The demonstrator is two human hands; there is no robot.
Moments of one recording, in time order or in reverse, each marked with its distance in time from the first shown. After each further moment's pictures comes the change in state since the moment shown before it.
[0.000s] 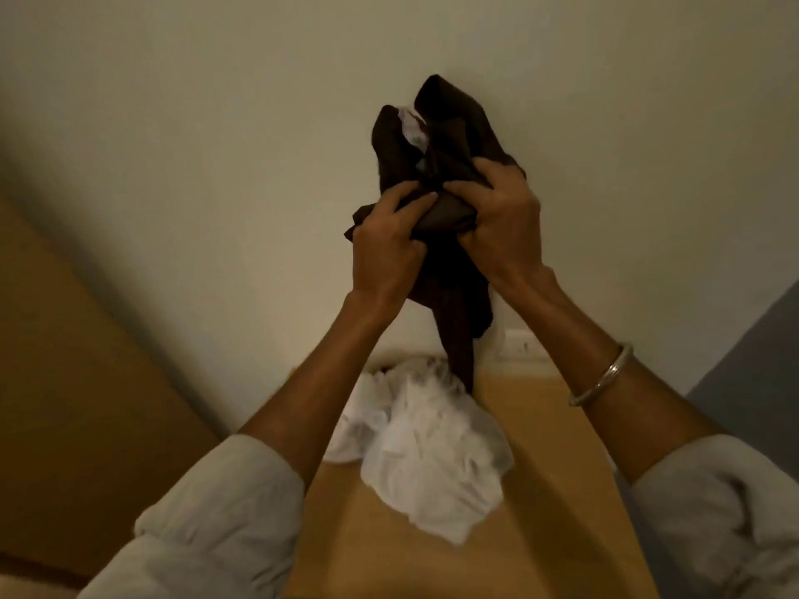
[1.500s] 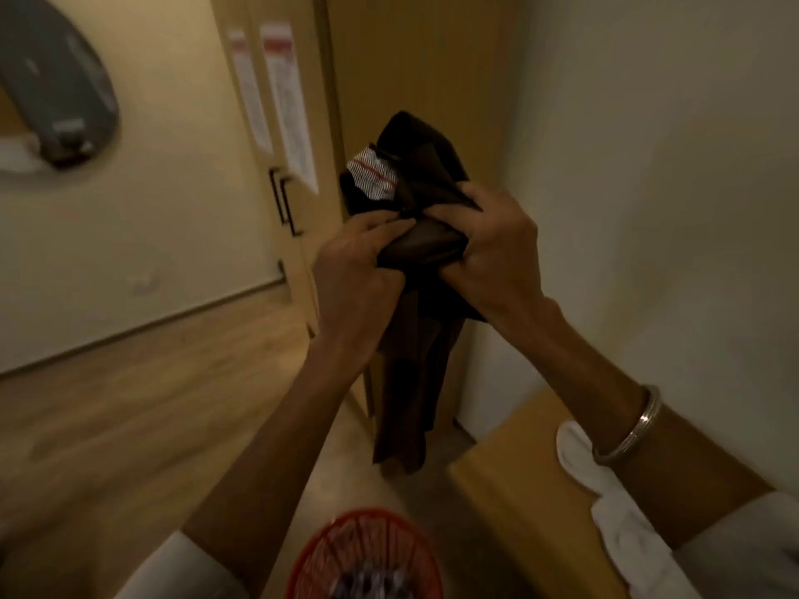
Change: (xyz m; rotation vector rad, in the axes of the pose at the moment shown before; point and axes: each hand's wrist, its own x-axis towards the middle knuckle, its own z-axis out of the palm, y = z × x) left_hand -0.180 -0.011 -0.442 0.666 0.405 -0.410; right_hand -0.058 -0.438 0.045 0.784 -0.258 -0.509
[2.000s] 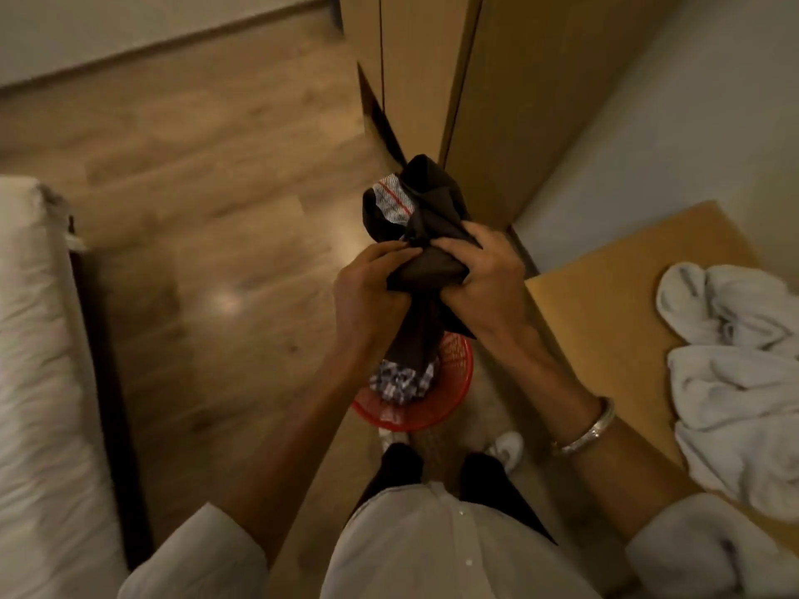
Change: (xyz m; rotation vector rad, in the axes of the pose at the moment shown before) left_hand -0.268 -0.150 -0.038 0.140 -0.374 -0.622; right_hand -0.254 -0.093 0.170 0.255 -0.649 0.384
